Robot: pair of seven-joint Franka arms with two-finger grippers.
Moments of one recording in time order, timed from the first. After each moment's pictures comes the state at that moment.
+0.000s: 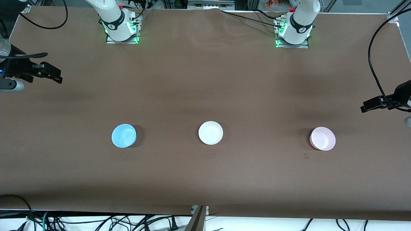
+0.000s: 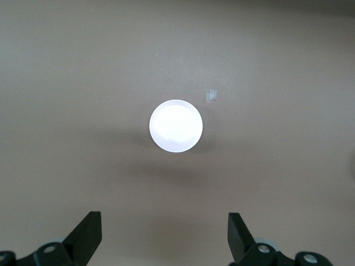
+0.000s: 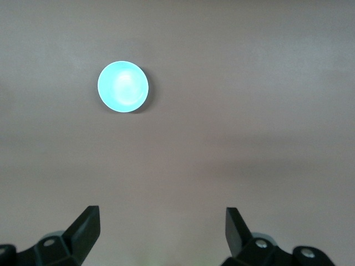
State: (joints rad) left arm 0.33 0.26 -0.28 -1.41 0.06 1.61 -0.09; right arm 0.09 0.07 -0.05 -1.52 -0.03 1.53 0.04
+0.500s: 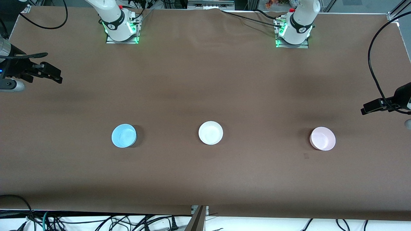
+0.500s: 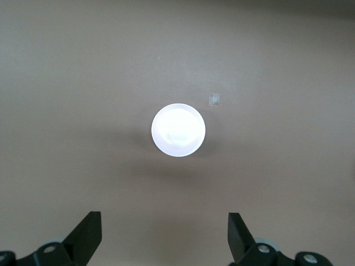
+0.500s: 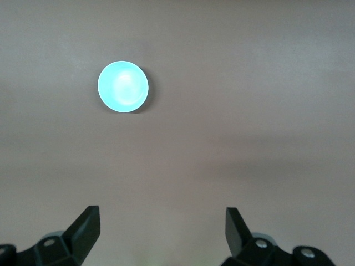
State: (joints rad) left arm 0.34 0.28 -0.27 -1.41 0.07 1.63 -0.09; right arm 0.09 0.07 -0.05 -1.52 -0.03 1.53 0.04
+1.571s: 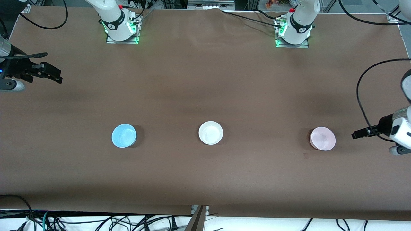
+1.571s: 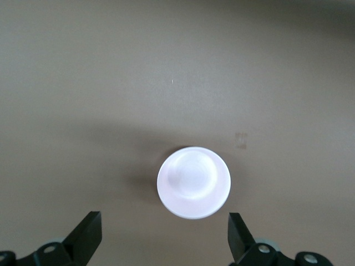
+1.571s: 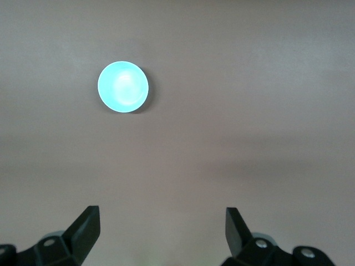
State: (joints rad) left arm 0.39 0.47 -0.26 -1.53 0.07 1.99 -0.10; right arm 0.09 0.07 -0.05 -1.52 -0.03 1.53 0.04
